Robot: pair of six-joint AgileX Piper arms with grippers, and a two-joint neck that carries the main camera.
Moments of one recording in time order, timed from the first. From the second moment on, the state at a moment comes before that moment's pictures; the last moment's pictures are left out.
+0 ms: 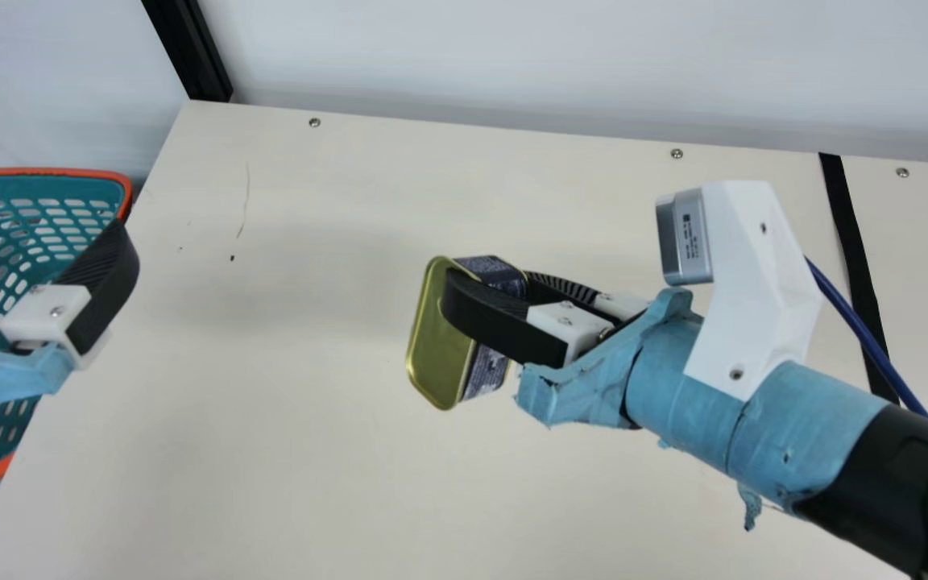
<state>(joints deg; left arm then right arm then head) -3.2 42.7 -23.4 6.4 6.8 -12.0 23.7 69.4 -46.7 68.8 23.1 -44.4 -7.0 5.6</state>
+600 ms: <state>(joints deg) -3.2 42.7 -23.4 6.4 6.7 -12.0 18.1 69.5 -47.1 55.1 16.6 -32.4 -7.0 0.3</state>
